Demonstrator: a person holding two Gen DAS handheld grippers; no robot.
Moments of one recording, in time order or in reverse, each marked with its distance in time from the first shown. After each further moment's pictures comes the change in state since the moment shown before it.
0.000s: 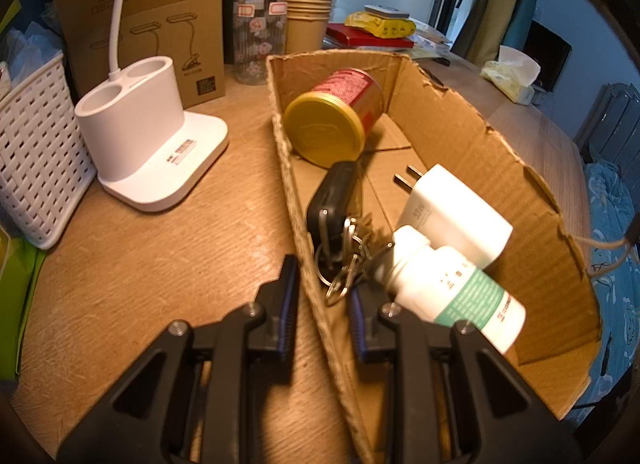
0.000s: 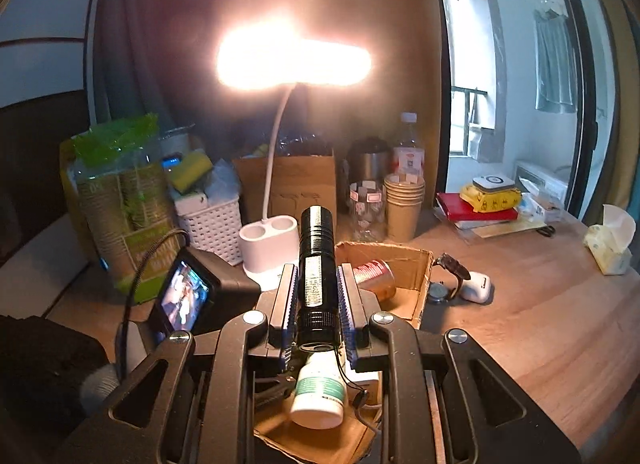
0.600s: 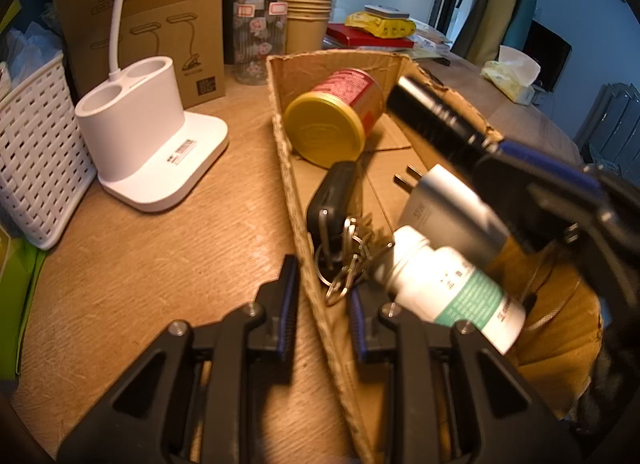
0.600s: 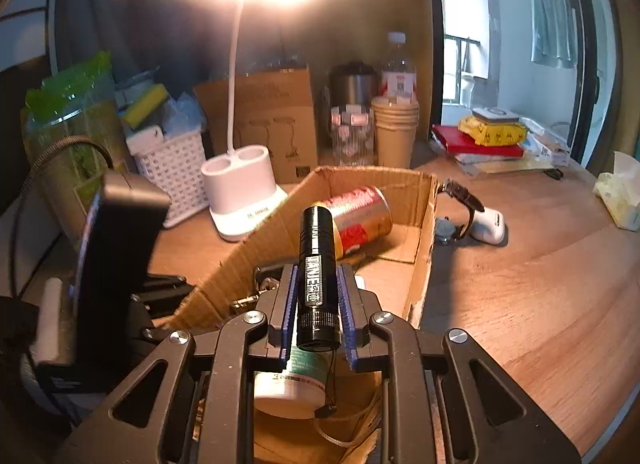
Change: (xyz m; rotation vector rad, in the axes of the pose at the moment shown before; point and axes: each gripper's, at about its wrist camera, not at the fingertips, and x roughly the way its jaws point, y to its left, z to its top) left arm 0.000 0.000 0.000 0.000 0.000 0.000; right arm 0.064 -0.019 -0.043 0.045 0.193 -0.043
